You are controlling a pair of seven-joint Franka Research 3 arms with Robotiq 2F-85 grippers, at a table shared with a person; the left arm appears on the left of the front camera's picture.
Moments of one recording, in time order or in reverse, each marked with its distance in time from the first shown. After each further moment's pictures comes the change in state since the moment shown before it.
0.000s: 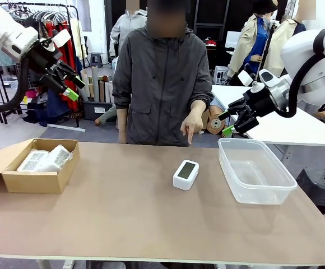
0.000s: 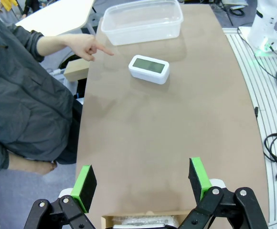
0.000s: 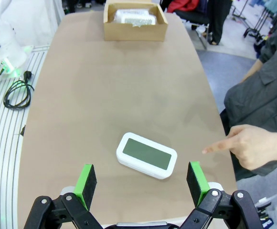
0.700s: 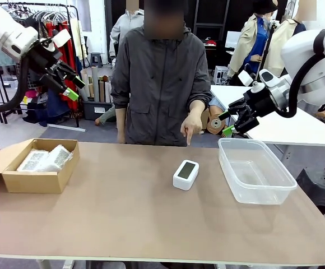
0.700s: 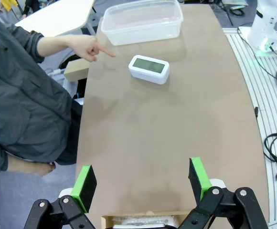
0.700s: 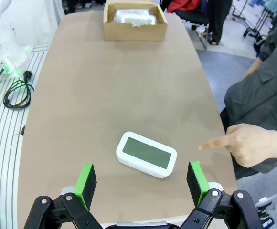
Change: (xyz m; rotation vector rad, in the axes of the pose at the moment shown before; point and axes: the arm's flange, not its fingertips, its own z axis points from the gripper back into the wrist) left arm 0.000 0.000 0.000 0.000 0.000 0.000; right arm -0.005 -0.001 0.002 0.000 -0.001 -0.005
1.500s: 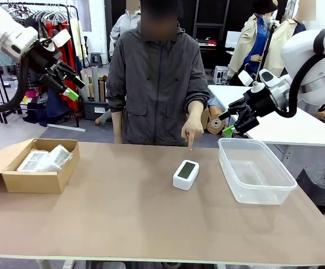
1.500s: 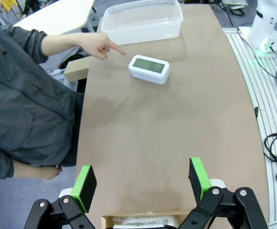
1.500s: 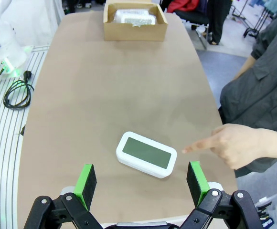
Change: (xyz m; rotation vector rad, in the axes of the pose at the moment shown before) left arm 0.000 0.000 0.000 0.000 0.000 0.000; right arm 0.000 0.000 0.000 0.000 0.000 0.000
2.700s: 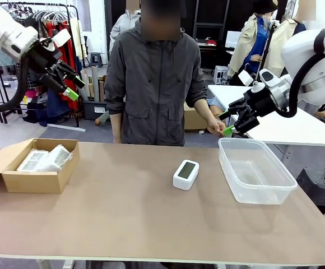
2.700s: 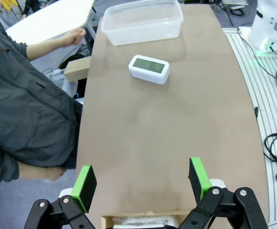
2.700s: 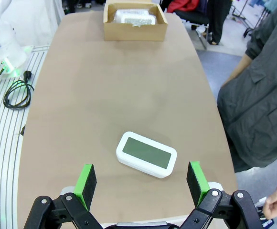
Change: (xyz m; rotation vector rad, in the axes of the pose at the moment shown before) left arm 0.000 0.000 0.000 0.000 0.000 0.000; right arm 0.000 0.000 0.000 0.000 0.000 0.000
